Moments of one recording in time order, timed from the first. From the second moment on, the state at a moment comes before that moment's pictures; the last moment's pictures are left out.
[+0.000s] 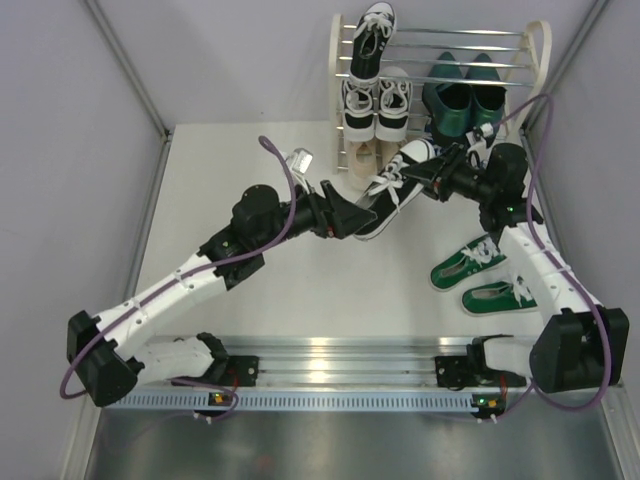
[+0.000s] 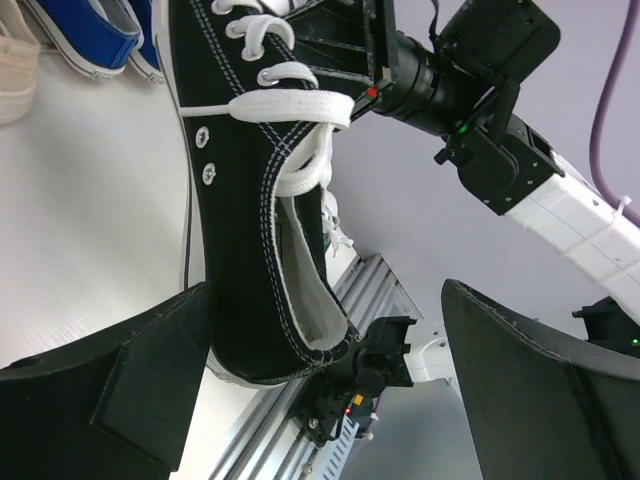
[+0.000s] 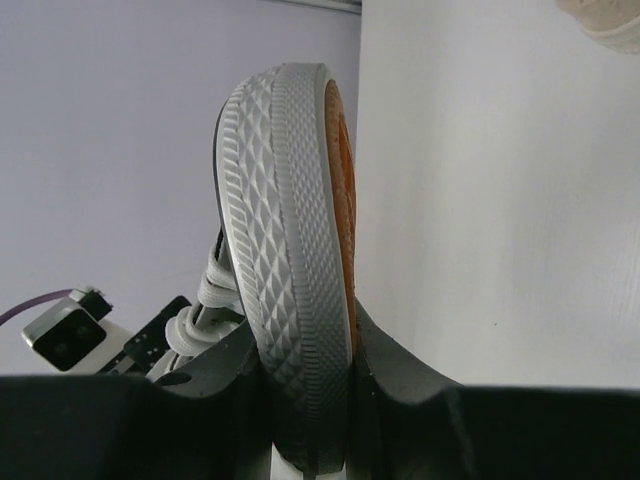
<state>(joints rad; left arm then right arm) -0.80 1.12 0.99 0.10 0.23 -0.79 0.11 1.24 0.97 0.03 -0.73 1.16</state>
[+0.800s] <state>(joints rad) -0.80 1.27 1.03 0.16 0.19 -0.95 0.05 1.24 0.97 0.11 -0.75 1.27</state>
